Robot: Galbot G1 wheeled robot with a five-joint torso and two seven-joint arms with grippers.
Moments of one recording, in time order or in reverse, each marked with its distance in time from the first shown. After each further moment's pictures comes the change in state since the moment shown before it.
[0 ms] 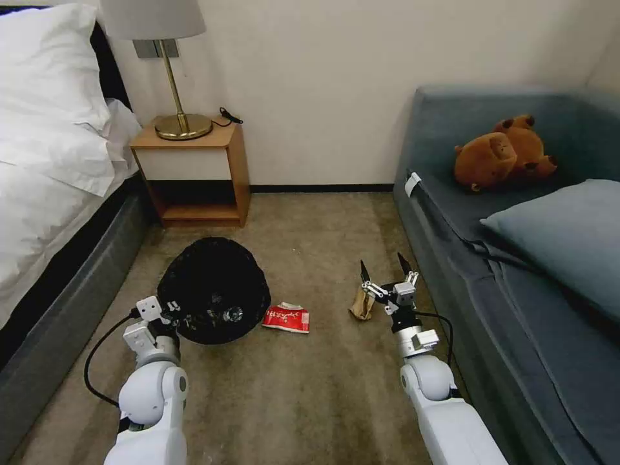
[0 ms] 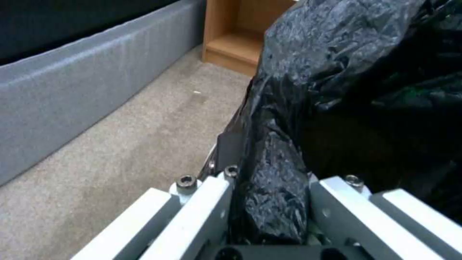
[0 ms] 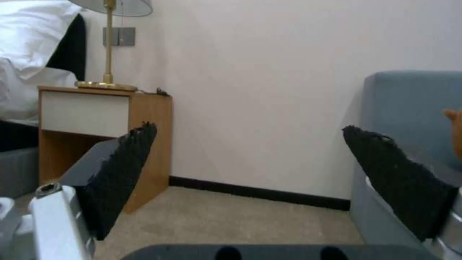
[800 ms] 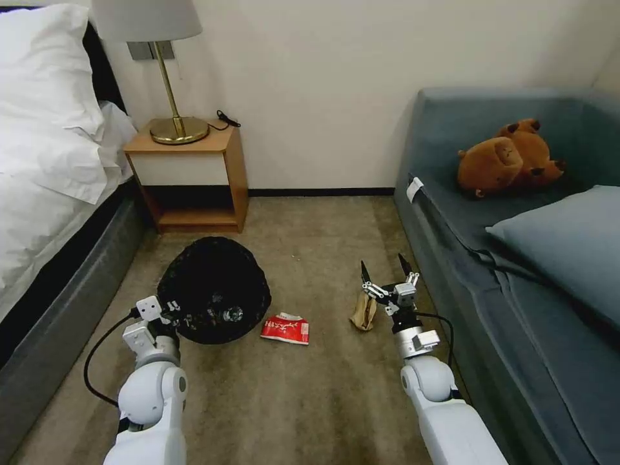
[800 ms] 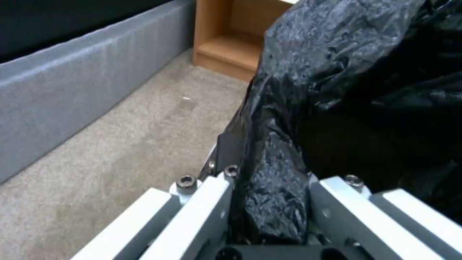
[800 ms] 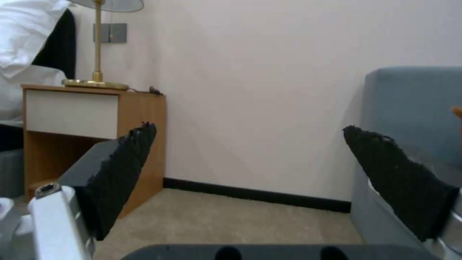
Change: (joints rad) left arm 0.001 -0.002 0.005 -0.003 0.001 0.000 0.002; right arm -0.004 -0.001 0.003 0.004 0.006 -0.004 0.000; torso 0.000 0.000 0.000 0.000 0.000
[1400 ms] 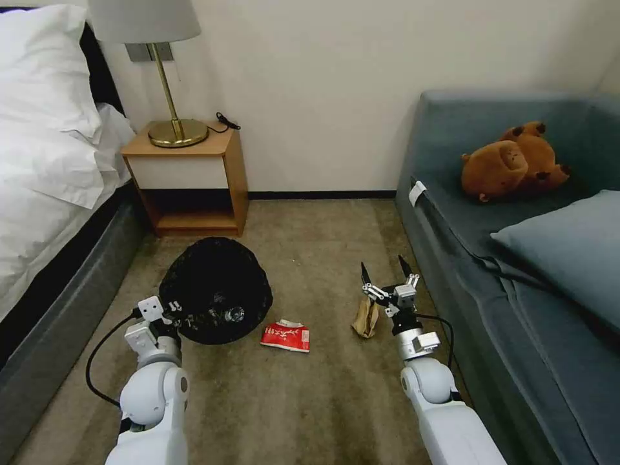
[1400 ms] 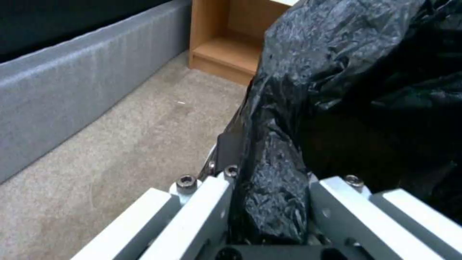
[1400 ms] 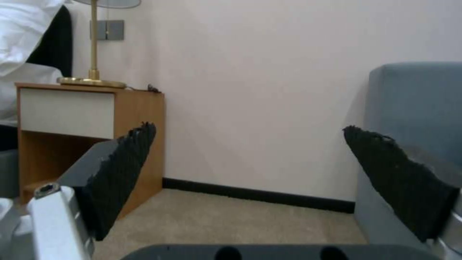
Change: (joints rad) left arm 0.000 -0.004 0.003 -0.001 0.005 -0.001 0.002; right arm -0.007 0.004 0.001 -0.001 0.000 0.002 -0.001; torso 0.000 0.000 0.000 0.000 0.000
